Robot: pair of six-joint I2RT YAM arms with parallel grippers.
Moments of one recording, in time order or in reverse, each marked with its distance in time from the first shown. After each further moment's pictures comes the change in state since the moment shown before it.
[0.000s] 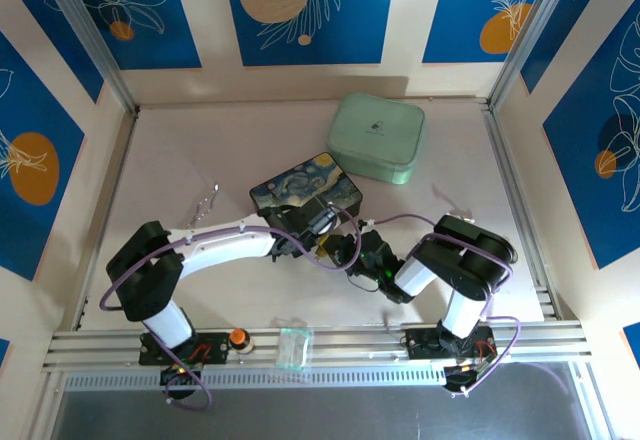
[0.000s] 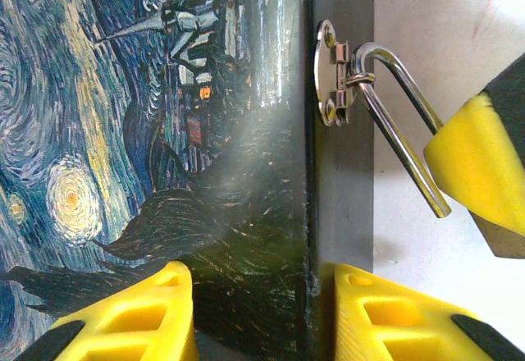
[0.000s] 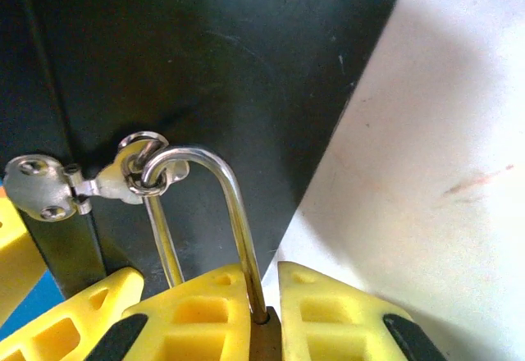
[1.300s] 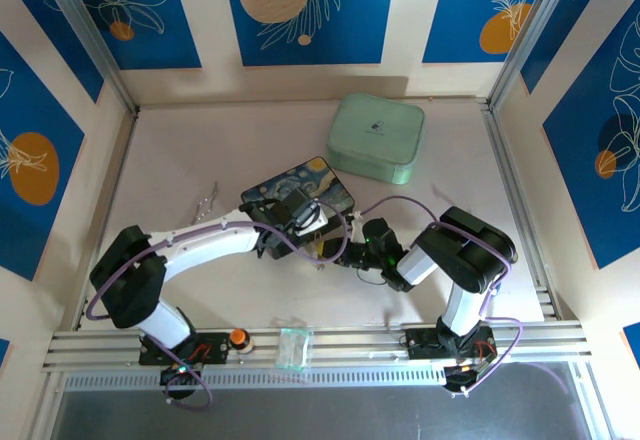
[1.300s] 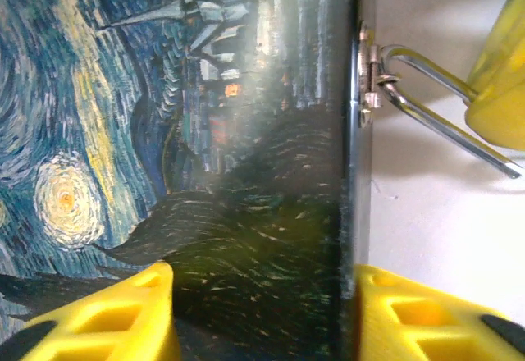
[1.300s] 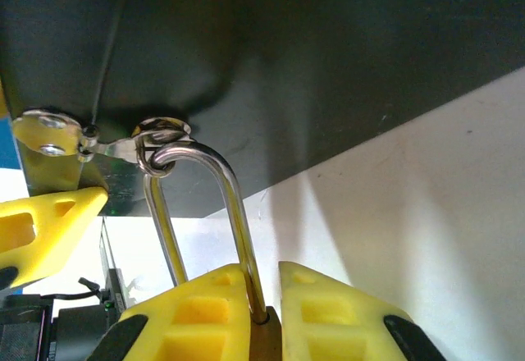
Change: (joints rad) left arm 0.086 -0.098 -0.041 -0.045 0.111 0.025; right arm -0.150 0.035 0.026 -0.048 -0.417 -0.494
